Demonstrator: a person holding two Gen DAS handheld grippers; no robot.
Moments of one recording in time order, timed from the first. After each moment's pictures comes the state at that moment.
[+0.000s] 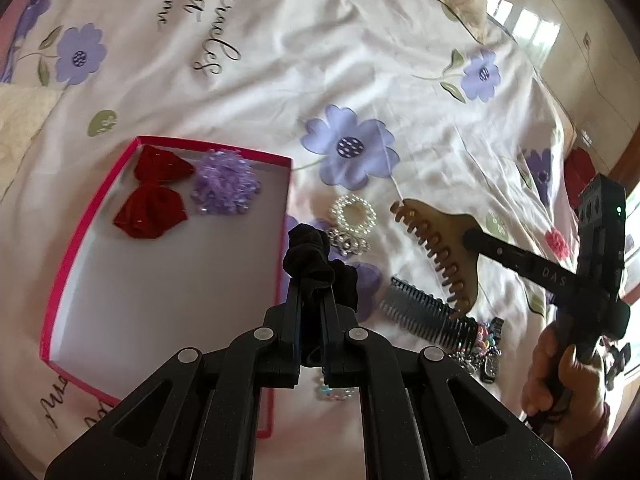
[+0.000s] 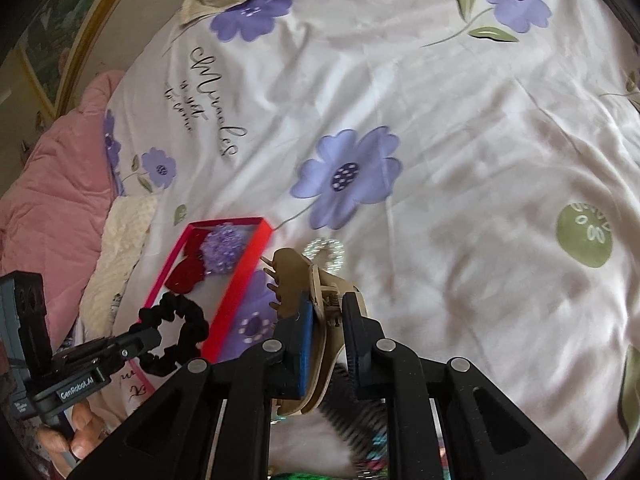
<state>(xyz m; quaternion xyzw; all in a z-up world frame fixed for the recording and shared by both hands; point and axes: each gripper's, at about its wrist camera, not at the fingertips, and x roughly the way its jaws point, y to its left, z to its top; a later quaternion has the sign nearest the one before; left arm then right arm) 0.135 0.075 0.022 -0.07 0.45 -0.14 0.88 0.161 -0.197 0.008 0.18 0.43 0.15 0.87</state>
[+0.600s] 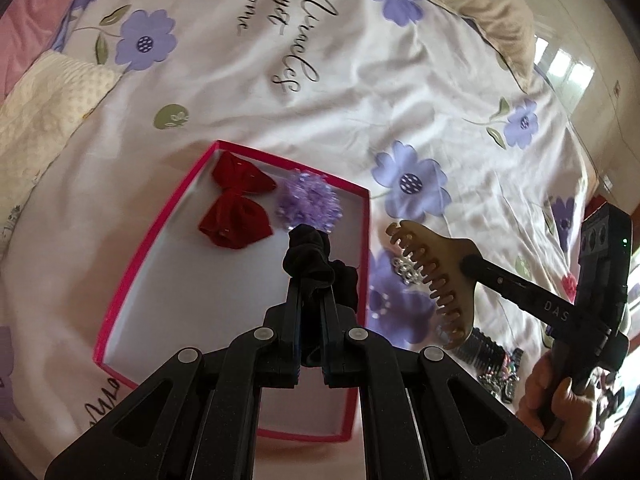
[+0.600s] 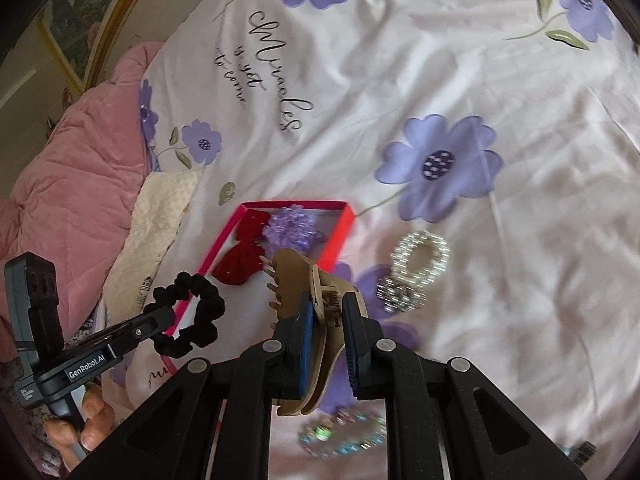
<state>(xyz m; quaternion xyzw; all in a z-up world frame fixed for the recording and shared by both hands) 0.140 0.150 0.024 -0.12 0.43 -0.08 0.89 0.178 -0.115 0.013 0.17 0.43 0.22 0.86</state>
